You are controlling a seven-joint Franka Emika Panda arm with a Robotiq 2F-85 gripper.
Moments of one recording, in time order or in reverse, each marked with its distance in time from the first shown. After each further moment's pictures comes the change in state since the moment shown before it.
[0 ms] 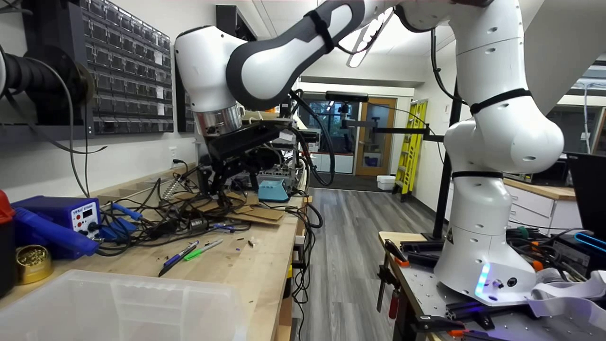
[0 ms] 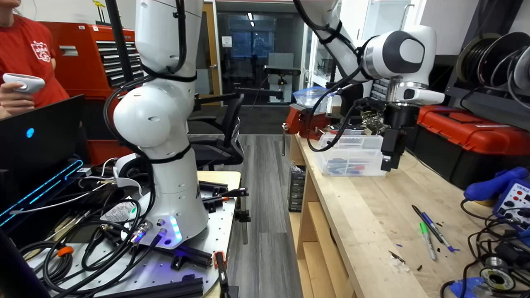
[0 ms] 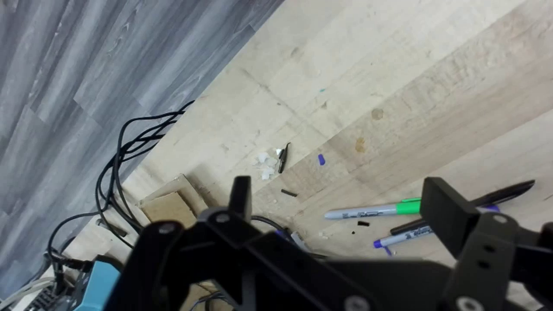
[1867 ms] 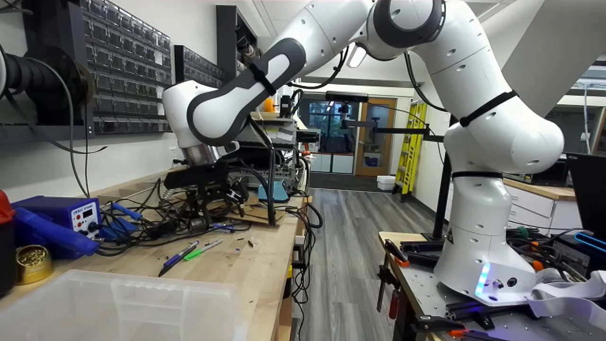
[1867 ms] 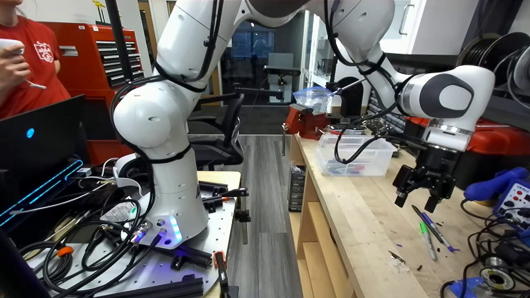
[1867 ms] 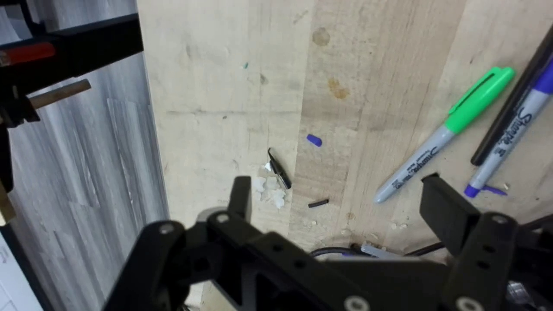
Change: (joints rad) arm 0.002 0.318 -0.161 0.280 0.190 0.001 0.474
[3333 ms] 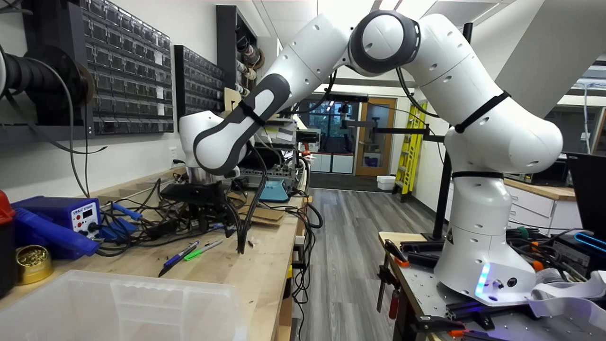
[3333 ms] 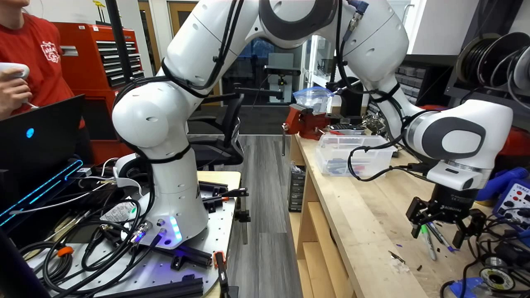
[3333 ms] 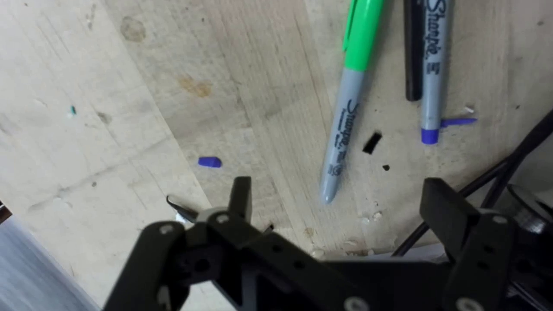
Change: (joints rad) arm -0.027 0.150 -0.074 0.038 0.123 0.273 0.262
